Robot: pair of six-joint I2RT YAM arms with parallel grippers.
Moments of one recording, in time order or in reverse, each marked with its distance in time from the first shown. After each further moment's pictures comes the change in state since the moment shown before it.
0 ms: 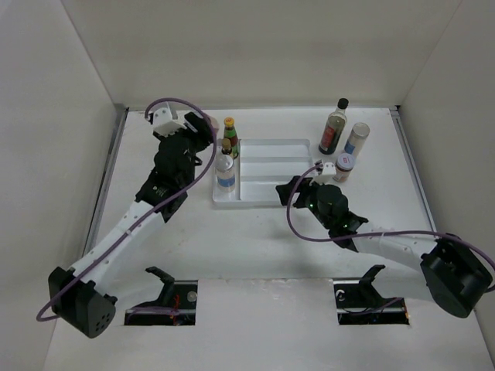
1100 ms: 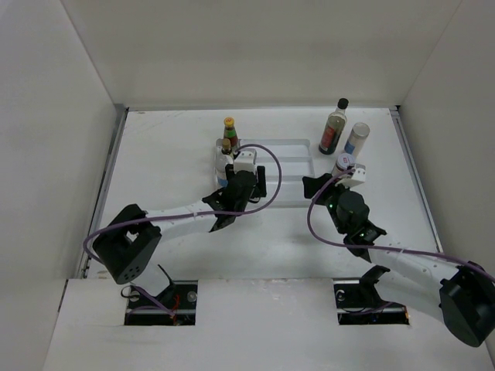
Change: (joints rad) left arm -0.388 0.385 -0.192 0.206 0.019 0.079; right arm -0.101 -0.240 -0.118 0.015 0.152 0.058
